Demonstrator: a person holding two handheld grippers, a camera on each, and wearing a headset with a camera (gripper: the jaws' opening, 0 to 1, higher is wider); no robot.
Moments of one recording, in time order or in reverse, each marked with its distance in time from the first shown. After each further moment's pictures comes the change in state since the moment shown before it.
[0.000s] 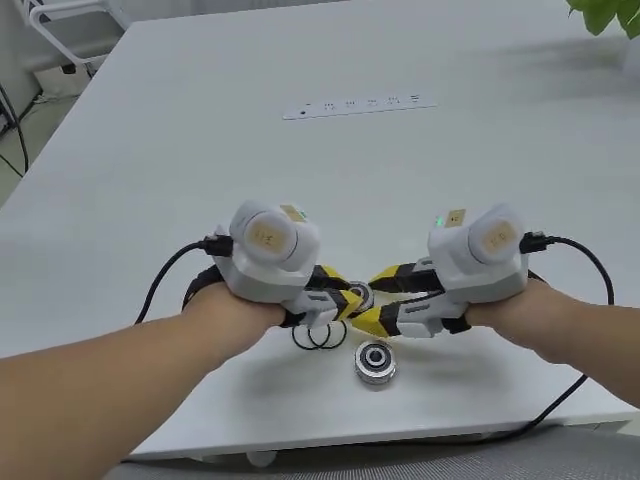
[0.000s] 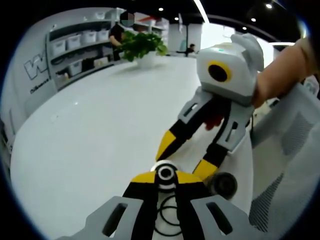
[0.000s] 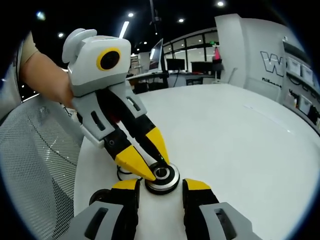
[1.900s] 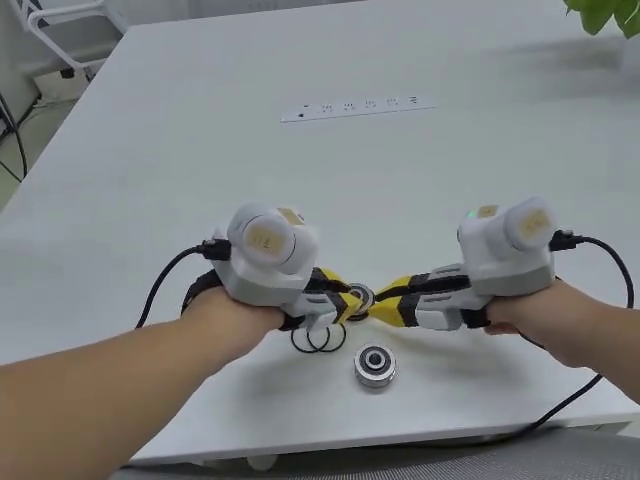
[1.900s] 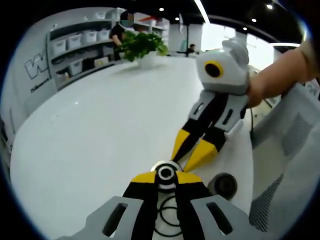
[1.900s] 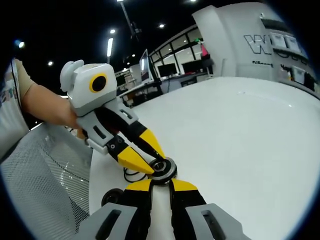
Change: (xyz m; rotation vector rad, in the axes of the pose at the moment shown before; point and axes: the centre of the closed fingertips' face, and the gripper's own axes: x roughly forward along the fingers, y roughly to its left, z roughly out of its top) left arm 0.001 0.001 0.001 -0.005 -0.001 0.000; right arm -0.020 -0.004 -0.006 0.216 -0.074 0.073
